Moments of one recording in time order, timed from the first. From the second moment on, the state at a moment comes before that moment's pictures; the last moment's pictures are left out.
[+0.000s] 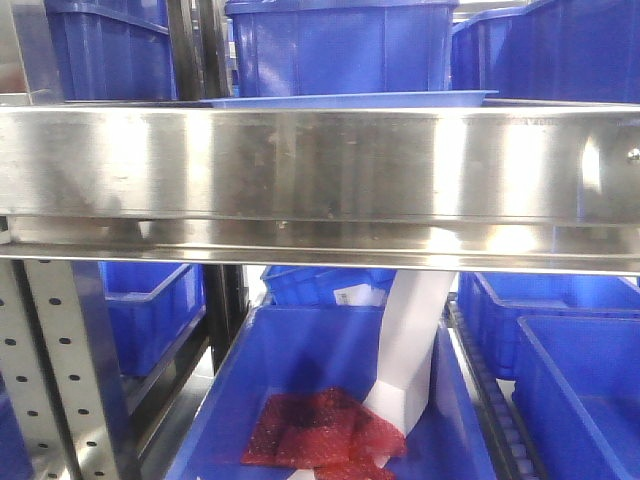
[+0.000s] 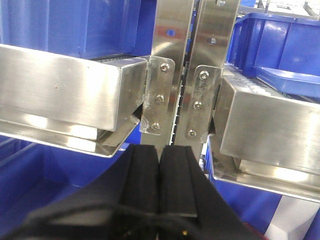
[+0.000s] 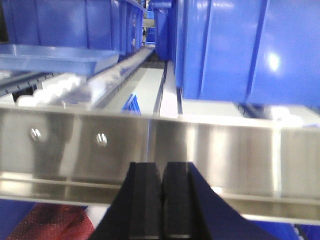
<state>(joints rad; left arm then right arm) 0.03 -0.01 0.03 -0.04 0.07 -0.07 -0.06 -0.01 -0.01 0.09 0.14 -0.05</state>
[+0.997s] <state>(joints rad) 0.03 -0.01 0.03 -0.04 0.07 -0.07 -0.06 -0.01 0.03 0.12 0.02 -0.04</state>
